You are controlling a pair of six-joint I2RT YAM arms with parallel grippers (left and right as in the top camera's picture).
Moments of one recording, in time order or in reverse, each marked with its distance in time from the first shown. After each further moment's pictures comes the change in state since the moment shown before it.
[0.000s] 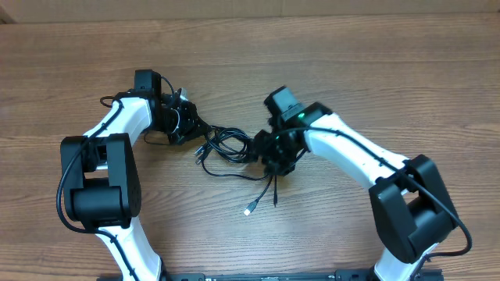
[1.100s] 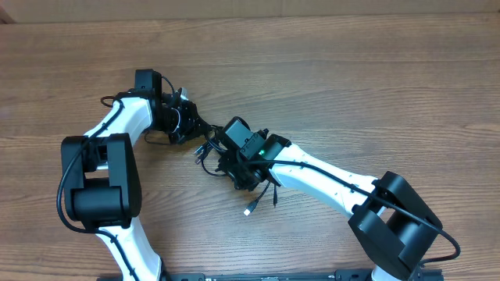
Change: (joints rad) left arm -0.006 0.000 0.000 0.007 0.000 -0.004; right arm 0.261 0.000 -0.008 0.211 0.361 0.655
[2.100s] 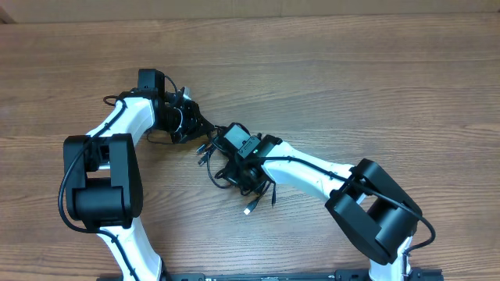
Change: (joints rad) left arm -0.014 0.000 0.000 0.015 -0.001 0.000; right arm -0.026 0.114 0.000 -0.039 -0.085 -0.322
